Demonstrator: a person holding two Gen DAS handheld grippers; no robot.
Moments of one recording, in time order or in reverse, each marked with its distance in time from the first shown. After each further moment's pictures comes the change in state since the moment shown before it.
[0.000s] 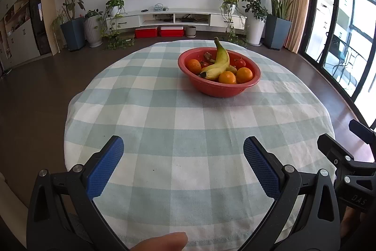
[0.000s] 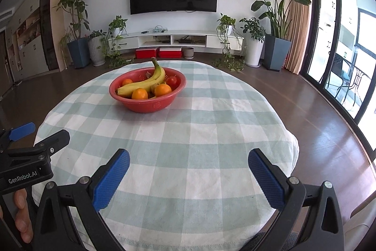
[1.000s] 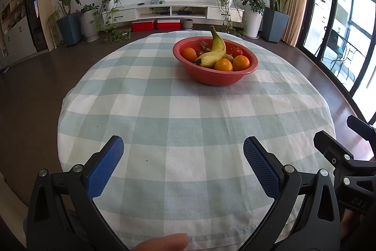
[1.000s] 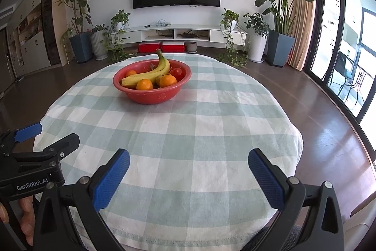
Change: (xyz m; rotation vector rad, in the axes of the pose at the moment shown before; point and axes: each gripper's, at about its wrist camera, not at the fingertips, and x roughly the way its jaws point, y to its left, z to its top) left arm 0.008 -0.005 -0.012 0.010 0.039 -0.020; right arm 0.001 0.007 -0.003 -0.003 0.024 0.006
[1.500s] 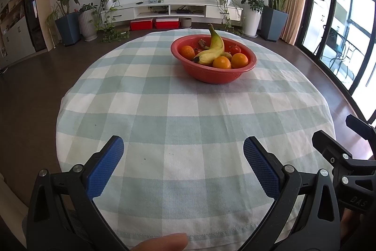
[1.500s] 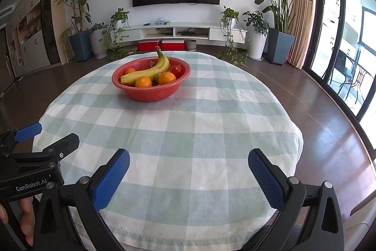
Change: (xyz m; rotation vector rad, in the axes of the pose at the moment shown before) left arm 0.003 -0.001 -0.002 0.003 0.008 -0.011; right arm 0.000 -0.001 -0.001 0.001 0.004 0.000
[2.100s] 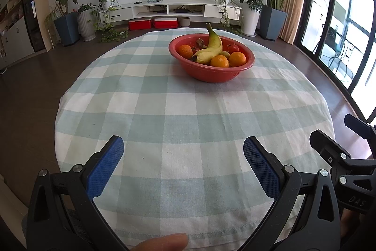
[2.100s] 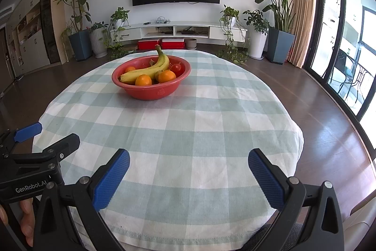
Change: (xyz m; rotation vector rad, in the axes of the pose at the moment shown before) left arm 0.000 -0.001 0.000 0.001 0.002 -0.001; right arm -0.002 0.000 0.000 0.000 0.002 0.001
